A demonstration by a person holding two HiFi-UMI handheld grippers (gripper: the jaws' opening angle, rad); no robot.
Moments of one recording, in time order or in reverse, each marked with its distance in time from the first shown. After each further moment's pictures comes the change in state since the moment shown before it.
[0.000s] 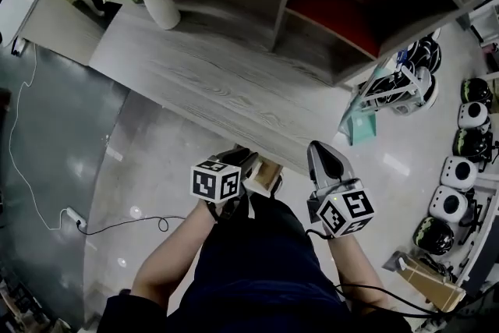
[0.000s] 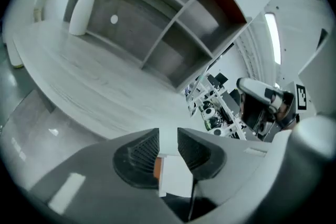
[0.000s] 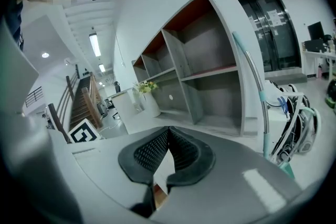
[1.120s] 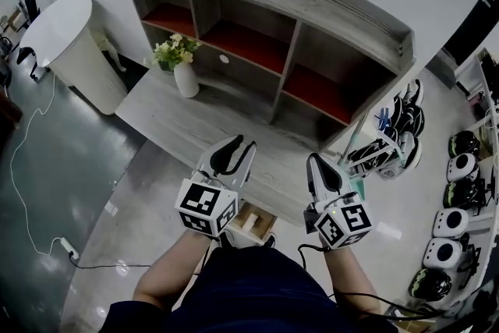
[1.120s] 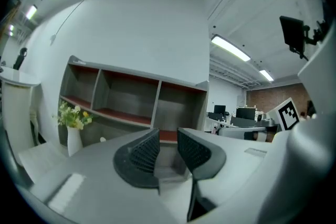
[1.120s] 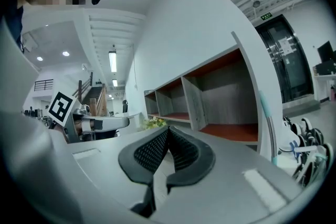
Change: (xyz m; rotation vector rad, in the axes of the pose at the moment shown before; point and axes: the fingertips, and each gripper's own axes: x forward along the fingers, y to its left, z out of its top) left arm -0.188 -0.128 0.236 0.470 -0.736 0.104; right arm -0.022 0.051 0.165 -0.148 -0.309 0.076
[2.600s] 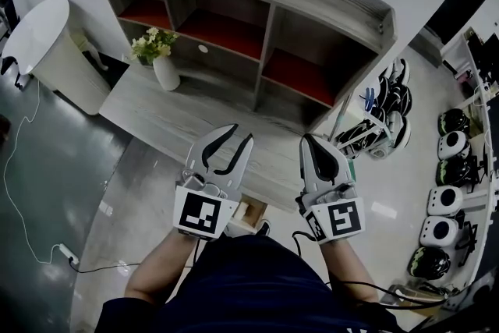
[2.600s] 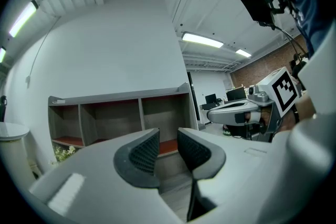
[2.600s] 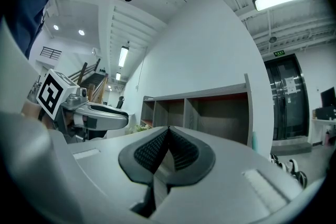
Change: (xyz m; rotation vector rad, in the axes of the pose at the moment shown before) left arm -0.005 -0.050 0.038 0.318 -0.052 -0.063; right arm -0.017 0.014 0.051 -0.287 -0.103 -0.066
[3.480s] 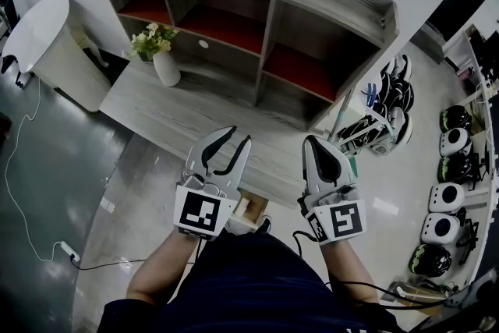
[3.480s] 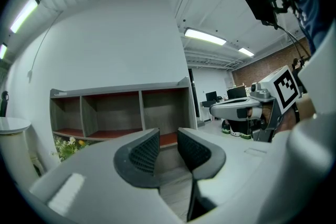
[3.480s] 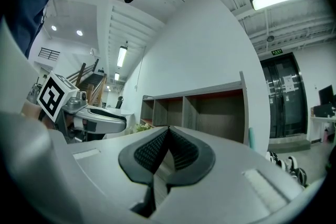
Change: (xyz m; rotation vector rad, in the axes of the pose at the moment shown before) left arm -0.005 -0.004 -0.020 -0.028 0.048 0.003; right arm -0.011 0.000 -0.010 0.016 0.004 -0.012
